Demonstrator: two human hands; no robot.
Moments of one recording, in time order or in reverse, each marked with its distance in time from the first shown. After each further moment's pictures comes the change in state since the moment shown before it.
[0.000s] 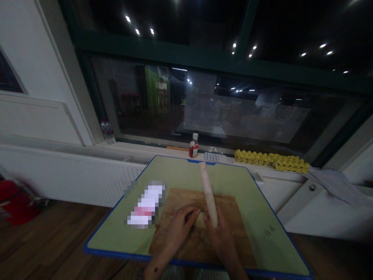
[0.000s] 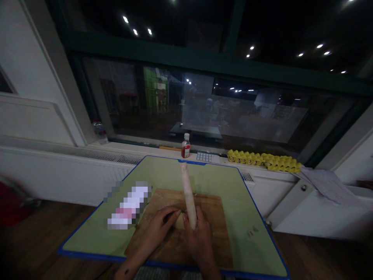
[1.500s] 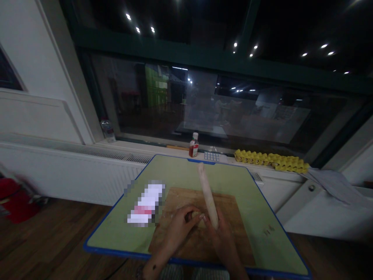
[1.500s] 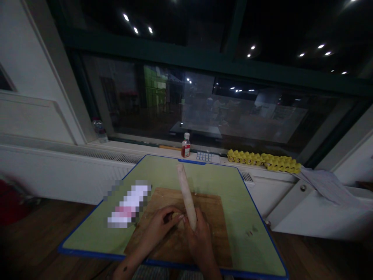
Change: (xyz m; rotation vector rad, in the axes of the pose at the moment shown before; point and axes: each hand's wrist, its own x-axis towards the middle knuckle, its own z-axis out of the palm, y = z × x) left_hand 0.001 0.010 0.000 -0.038 -0.061 -0.061; right_hand -0.006 0.008 -0.002 0.003 0.031 -0.049
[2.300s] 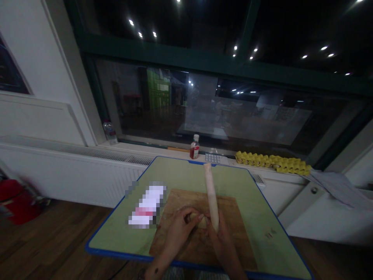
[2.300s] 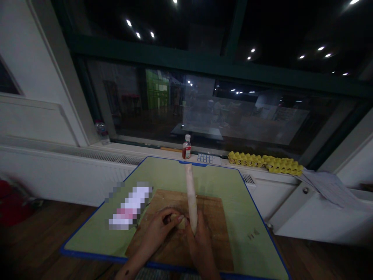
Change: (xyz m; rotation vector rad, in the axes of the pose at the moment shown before) left_hand -0.001 0.001 -0.002 -0.019 0.084 -0.010; right_hand -0.003 -0.001 0.002 0.179 -0.069 0.042
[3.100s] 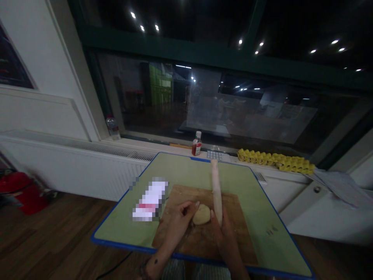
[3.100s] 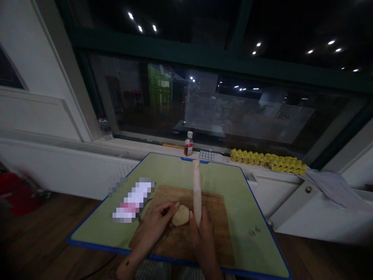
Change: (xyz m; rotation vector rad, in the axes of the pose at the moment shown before) left_hand -0.001 0.004 -0.001 -0.171 0.058 -0.132; right_hand -0.001 -0.004 -0.003 -0.047 0.116 -0.061
